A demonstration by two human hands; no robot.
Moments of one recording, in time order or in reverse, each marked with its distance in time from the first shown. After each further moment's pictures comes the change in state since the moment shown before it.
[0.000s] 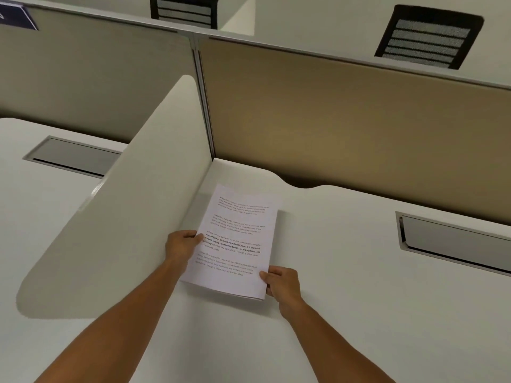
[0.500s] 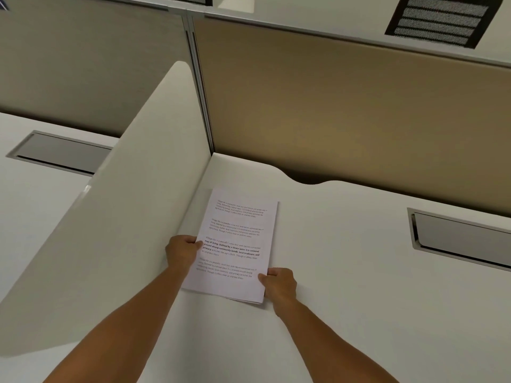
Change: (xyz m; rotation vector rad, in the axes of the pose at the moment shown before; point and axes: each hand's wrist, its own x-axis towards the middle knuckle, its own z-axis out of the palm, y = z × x) left_hand 0.038 -0.019 0.013 0.259 0.058 0.016; right_hand 0.031 -0.001 0.032 -0.245 0.148 0.084
